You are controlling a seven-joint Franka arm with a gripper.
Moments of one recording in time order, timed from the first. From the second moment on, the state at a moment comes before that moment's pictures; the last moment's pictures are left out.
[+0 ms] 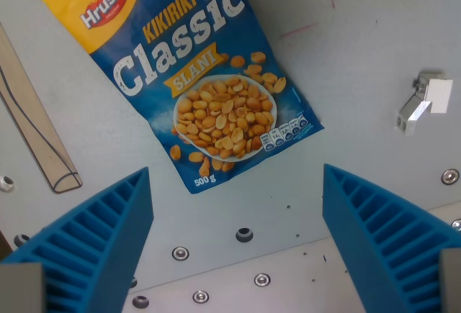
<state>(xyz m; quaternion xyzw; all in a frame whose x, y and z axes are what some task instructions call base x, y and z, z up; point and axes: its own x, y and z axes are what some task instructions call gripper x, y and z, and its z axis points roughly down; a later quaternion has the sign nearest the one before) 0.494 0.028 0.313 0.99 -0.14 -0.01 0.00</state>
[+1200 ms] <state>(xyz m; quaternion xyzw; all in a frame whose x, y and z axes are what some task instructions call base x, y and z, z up) 0.486 0.028 0.307 0.99 -0.14 -0.03 0.01</state>
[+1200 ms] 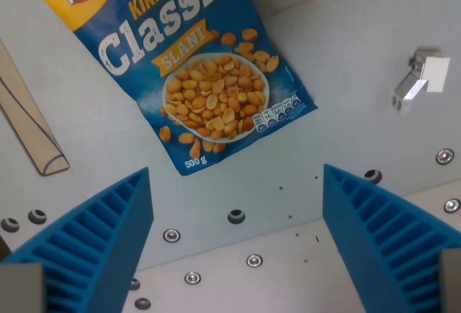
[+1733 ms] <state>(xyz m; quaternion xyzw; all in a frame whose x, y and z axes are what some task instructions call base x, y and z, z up) 0.486 0.028 0.308 0.99 -0.14 -0.07 0.01</state>
